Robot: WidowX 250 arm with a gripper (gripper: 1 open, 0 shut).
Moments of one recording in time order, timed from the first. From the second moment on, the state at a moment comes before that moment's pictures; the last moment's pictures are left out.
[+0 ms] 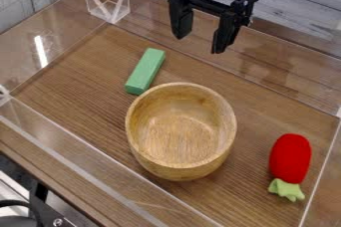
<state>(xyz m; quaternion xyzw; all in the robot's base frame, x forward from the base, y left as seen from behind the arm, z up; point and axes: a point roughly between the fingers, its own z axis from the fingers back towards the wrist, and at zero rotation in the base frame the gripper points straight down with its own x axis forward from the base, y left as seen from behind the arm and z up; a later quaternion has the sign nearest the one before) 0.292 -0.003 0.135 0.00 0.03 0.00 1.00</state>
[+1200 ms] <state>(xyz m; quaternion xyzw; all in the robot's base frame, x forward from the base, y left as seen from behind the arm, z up) 0.290 0.048 0.080 0.01 0.02 0.09 1.00</state>
